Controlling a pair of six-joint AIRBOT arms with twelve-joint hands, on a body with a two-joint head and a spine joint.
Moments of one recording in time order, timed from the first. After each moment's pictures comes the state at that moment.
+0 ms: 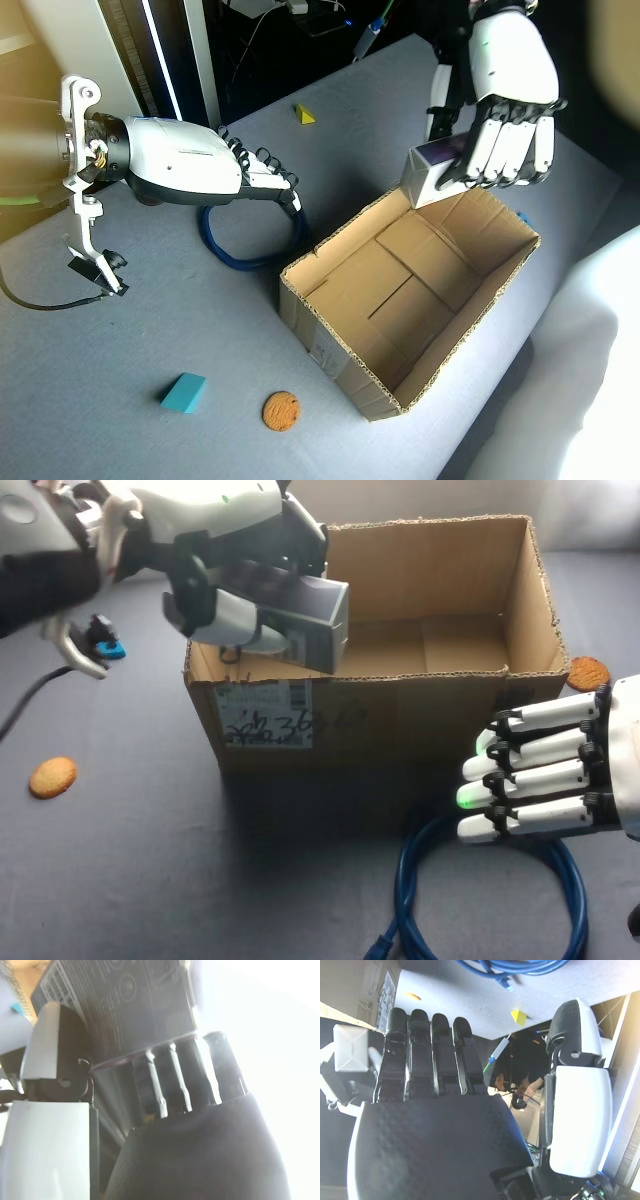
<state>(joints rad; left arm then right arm) -0.04 -0.99 1.00 -1.02 -0.17 1.86 -0.34 -0.70 0.90 -1.23 0.68 -0.26</state>
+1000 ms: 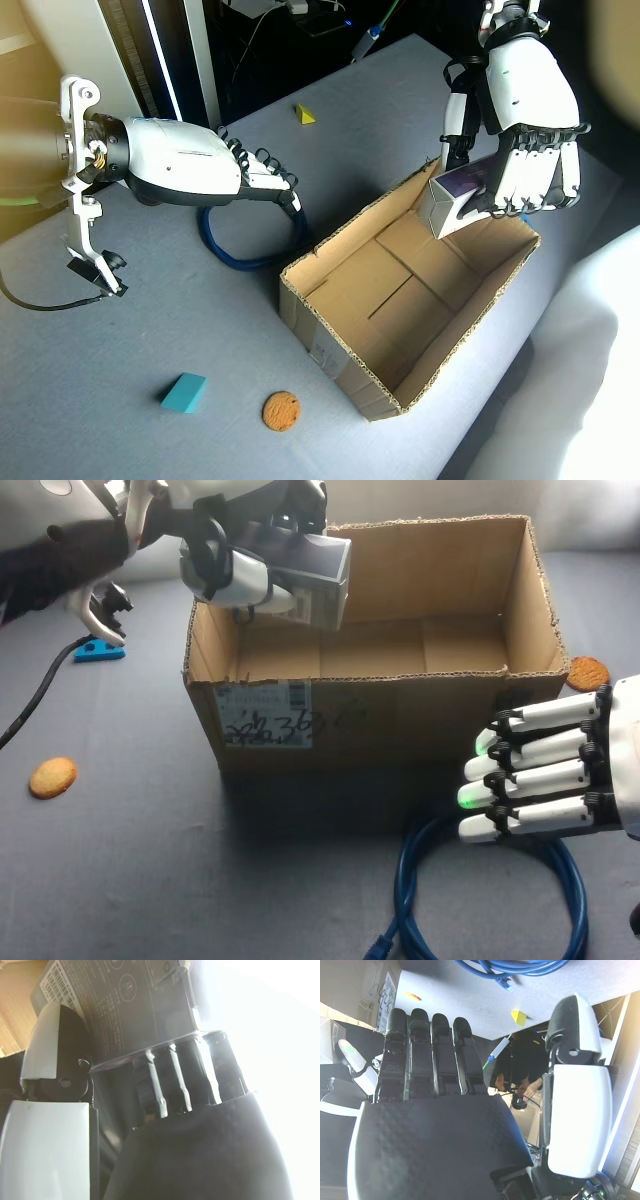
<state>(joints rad) -0.05 -1.06 1.07 -1.02 -0.25 1.87 -0.34 -0.70 0.90 -1.23 0.68 -0.26</state>
